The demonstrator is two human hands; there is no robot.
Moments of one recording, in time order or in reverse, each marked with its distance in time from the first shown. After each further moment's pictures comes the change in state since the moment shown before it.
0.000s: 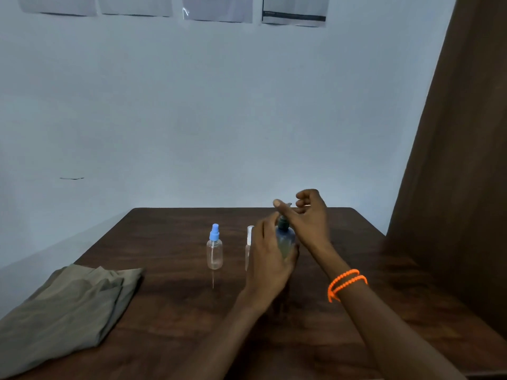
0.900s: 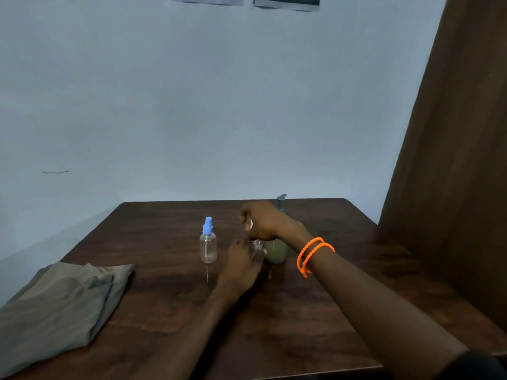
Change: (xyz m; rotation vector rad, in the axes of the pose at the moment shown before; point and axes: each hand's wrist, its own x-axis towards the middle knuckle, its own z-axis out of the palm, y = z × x) left_hand -0.011 -0.077 -0.005 0.128 -0.297 -0.213; right_hand -0.002 -0.033 0.052 -0.802 -0.829 -0.244
